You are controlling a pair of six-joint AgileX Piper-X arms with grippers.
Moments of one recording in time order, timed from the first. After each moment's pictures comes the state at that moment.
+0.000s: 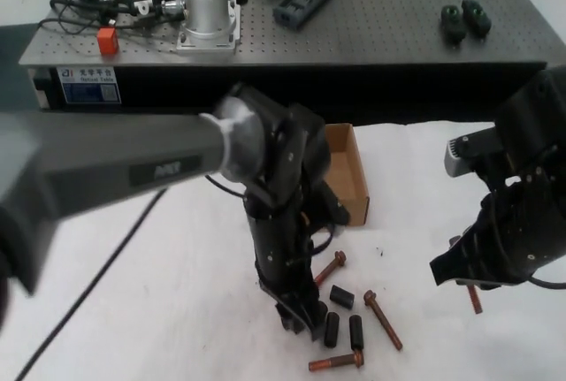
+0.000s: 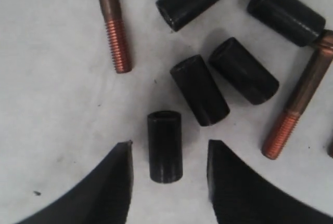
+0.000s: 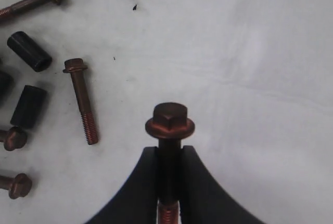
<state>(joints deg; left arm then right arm) -40.2 116.7 -82.4 56.1 8.5 22.4 6.8 72.7 -46.0 45.9 1.9 -3.7</state>
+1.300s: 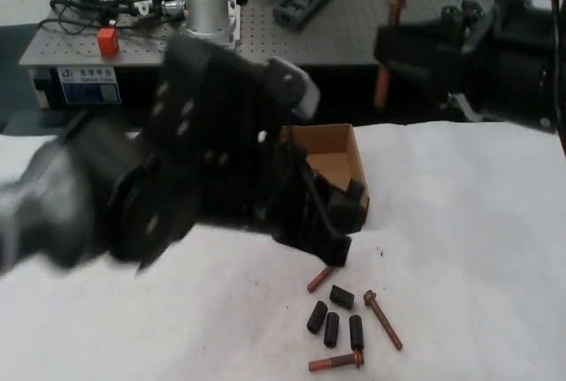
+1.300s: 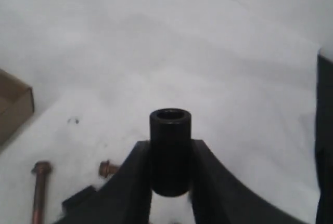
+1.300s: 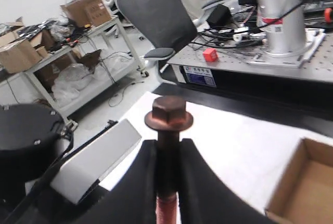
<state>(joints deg) -39.4 80.4 -50.2 1.9 31.9 -4.6 17.3 57.3 -45.6 0.5 -22.6 14.0</state>
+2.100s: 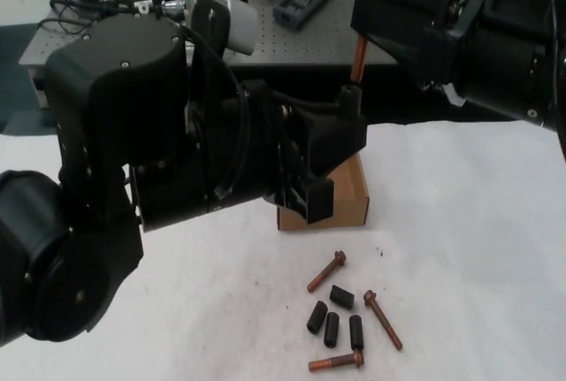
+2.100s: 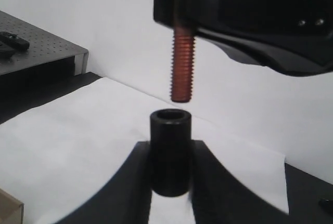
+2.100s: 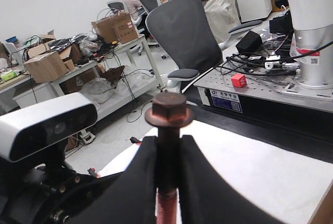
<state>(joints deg) -39.2 71.4 -42.9 -18.7 32.0 -13.7 20.0 57.3 -45.6 -3.0 -22.0 14.3</state>
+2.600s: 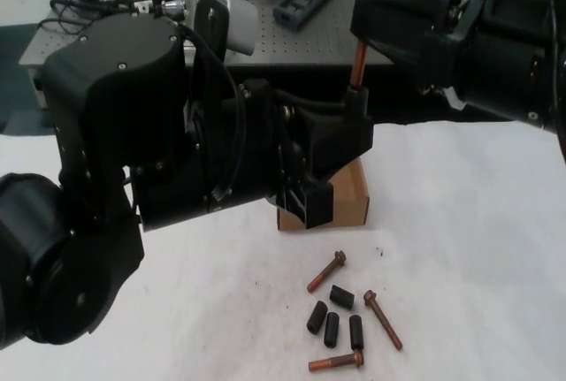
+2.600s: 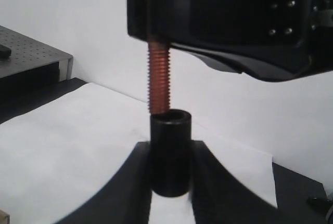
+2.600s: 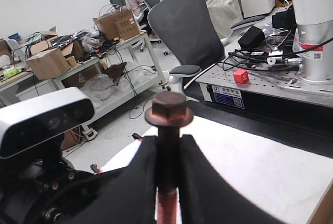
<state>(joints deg) -39.2 71.4 -42.7 -20.6 32.3 -14.0 20.0 57.3 -45.6 -2.1 -23.1 14.3</state>
